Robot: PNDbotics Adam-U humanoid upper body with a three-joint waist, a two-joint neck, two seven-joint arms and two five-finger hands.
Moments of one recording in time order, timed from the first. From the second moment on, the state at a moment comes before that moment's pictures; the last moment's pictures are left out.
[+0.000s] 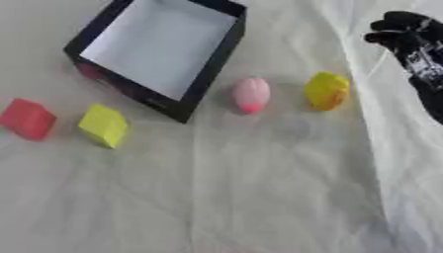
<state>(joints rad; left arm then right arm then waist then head) -0.54 1.16 -0.28 -1.59 -0.18 -0.59 -0.53 -0.14 -0.55 -0.23 -1.86 -0.39 -0.16 0.33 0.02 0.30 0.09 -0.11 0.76</state>
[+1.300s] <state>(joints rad) -0.78 0.97 -0.48 -1.41 -0.39 -0.55 -0.57 -0.12 -0.56 -0.21 -1.86 -0.35 -0.16 0.34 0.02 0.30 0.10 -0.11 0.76</state>
